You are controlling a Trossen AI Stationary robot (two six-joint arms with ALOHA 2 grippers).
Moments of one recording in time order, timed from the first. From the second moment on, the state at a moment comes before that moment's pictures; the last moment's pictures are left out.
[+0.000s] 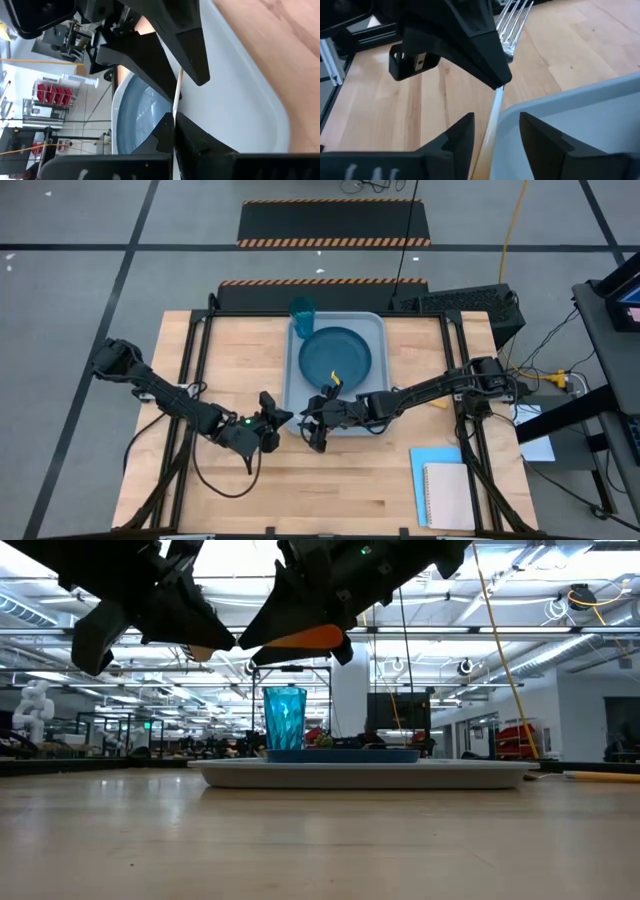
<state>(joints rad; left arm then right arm) -0.51 1.39 0.68 0.05 -0.81 0.58 0.18 1.85 1.20 0.08 0.21 0.38</state>
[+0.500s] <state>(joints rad) -0.51 1.39 0.68 0.07 -0.82 0.65 0.18 1.85 1.18 0.15 0.15 0.37</state>
